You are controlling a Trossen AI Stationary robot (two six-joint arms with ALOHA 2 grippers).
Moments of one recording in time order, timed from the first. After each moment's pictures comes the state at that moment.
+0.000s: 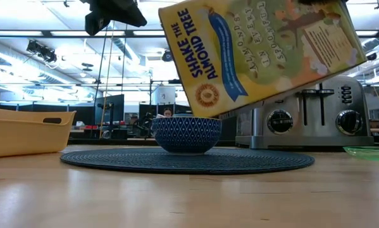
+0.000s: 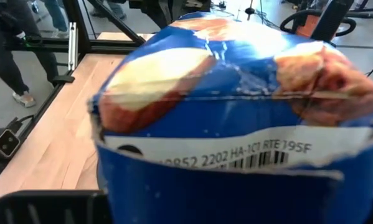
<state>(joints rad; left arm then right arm) -0.34 1.22 0.97 -0.39 -0.55 -0.72 0.21 0.67 0.80 -0.53 0.22 0.04</state>
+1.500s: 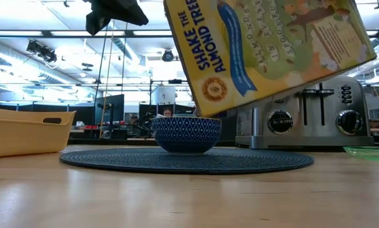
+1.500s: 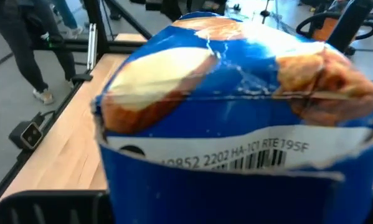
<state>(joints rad) -0.34 1.22 0.97 -0.37 -0.57 -0.72 0.22 0.62 0.80 -0.56 0.16 0.03</state>
